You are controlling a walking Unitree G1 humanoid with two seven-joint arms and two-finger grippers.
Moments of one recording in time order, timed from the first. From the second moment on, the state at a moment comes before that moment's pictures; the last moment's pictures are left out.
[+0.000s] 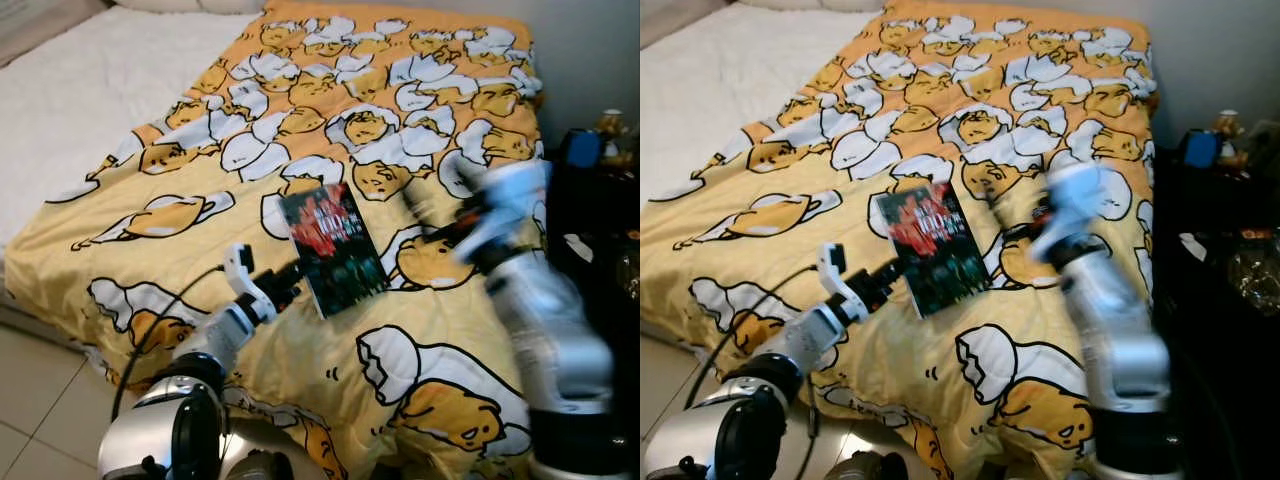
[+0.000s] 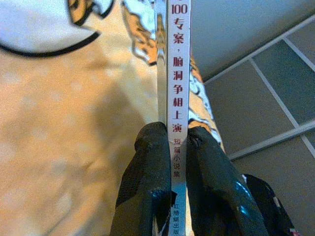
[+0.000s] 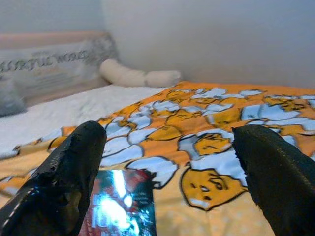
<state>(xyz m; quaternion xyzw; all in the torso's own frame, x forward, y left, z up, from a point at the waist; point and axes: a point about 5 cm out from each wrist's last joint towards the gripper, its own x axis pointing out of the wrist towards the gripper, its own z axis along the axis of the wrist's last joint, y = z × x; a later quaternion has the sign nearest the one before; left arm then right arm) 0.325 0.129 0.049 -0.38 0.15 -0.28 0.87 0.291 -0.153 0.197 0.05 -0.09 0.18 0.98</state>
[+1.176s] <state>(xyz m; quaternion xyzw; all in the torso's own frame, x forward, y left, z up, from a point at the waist) 0.284 0.169 0.158 -0.12 -0.02 -0.33 0.94 0.298 -0.178 0.138 0.11 -0.01 0.08 0.99</state>
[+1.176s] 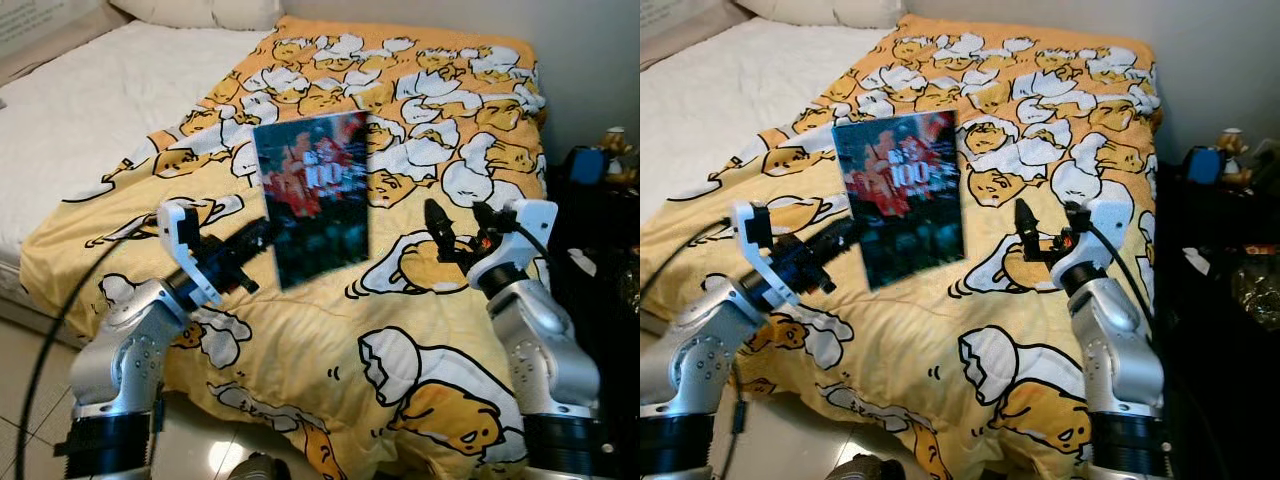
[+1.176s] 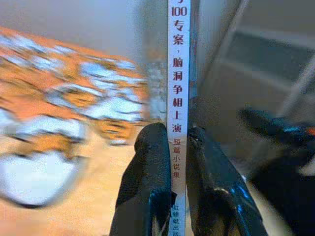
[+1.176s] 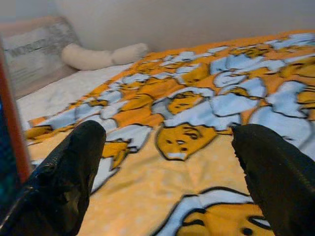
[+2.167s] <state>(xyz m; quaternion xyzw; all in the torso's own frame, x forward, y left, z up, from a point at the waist) 0.284 0.160 0.149 0.08 -0.02 -0.15 0.99 0.273 -0.147 0.104 0.12 0.03 0.07 0.99</state>
